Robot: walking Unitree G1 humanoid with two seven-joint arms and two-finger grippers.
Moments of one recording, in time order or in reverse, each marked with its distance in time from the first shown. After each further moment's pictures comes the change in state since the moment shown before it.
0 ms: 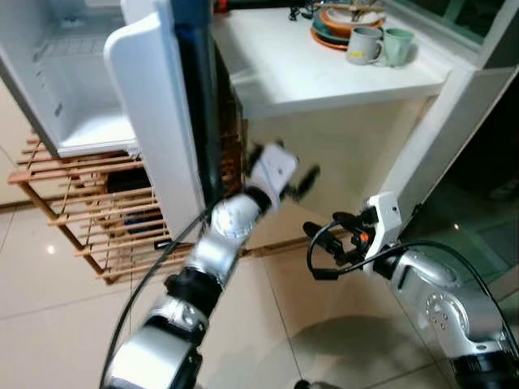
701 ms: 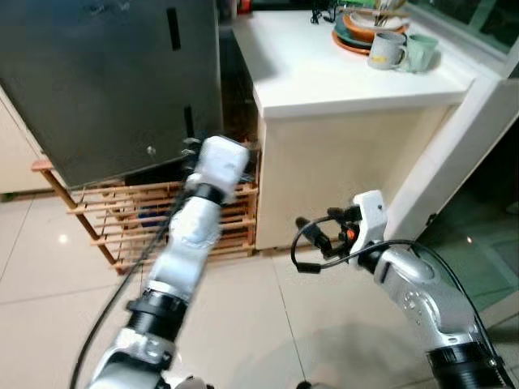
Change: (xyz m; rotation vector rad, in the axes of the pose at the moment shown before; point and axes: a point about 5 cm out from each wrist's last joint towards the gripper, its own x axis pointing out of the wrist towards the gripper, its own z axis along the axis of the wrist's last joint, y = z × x) left arm -0.032 0.011 0.015 -0.052 -0.095 0.199; right arm 0.021 -0.006 0.009 -0.103 -0.127 -0.202
